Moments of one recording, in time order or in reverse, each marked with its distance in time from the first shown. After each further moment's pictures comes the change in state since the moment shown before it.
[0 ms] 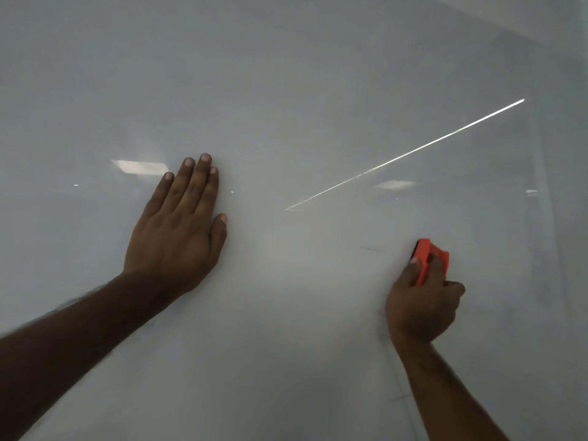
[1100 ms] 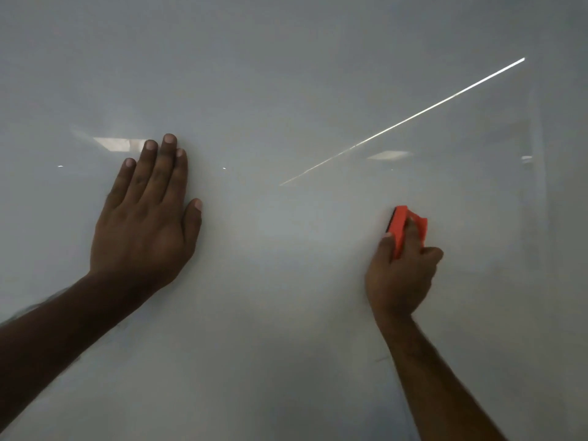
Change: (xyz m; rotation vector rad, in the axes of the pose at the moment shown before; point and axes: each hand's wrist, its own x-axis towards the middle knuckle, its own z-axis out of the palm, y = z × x) left_hand -0.025 0.015 0.001 -0.051 -0.013 -0.027; right_hand -0.013 0.001 -0.011 0.067 -0.140 -0.040
